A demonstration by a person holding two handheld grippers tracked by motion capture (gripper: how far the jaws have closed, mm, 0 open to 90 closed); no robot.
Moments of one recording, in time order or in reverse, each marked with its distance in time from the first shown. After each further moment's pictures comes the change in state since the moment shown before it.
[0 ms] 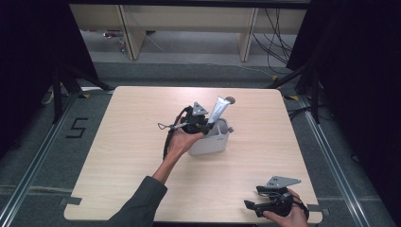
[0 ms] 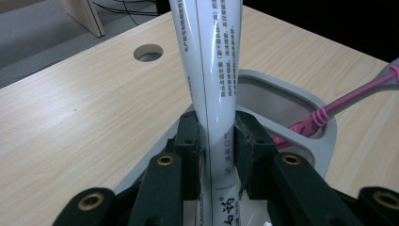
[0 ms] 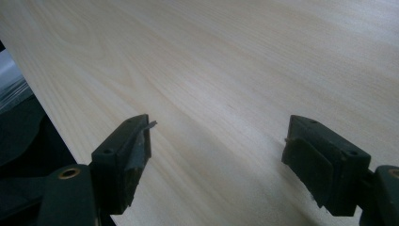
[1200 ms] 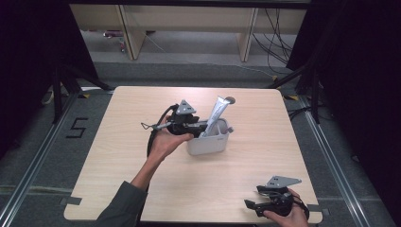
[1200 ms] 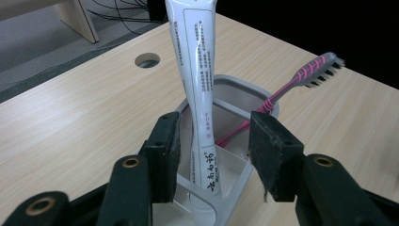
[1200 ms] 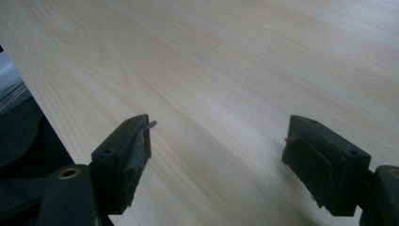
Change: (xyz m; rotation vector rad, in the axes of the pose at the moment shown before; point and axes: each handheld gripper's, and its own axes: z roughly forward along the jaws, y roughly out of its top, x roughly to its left) left arm 0.000 0.009 -0.064 -0.010 -0.037 0.006; right arm -0.001 0.000 -0.001 0.004 0.002 0.010
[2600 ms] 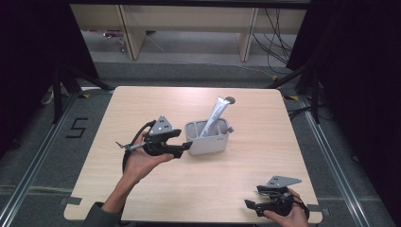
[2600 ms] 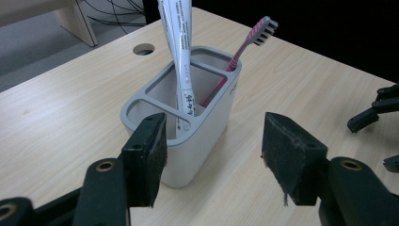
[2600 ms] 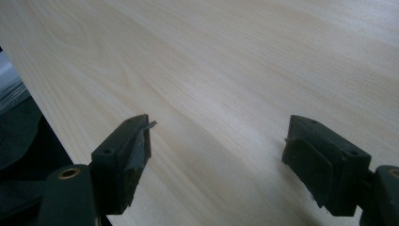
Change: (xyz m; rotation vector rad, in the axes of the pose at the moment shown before) left arm -0.015 -0.040 -0.072 -0.027 -0.018 0.017; right arm 0.000 0.000 0.000 0.005 -0.001 0.004
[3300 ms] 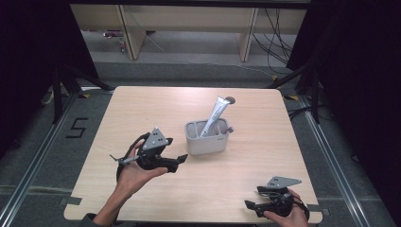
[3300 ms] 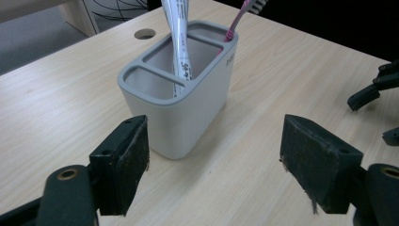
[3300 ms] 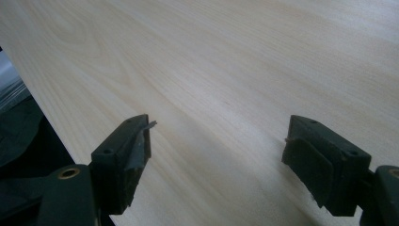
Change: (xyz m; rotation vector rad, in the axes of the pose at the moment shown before) left arm -0.011 -0.031 -0.010 0.008 0.021 -0.008; right arm 0.000 -0.002 -0.001 -0.006 -0.015 -0.008
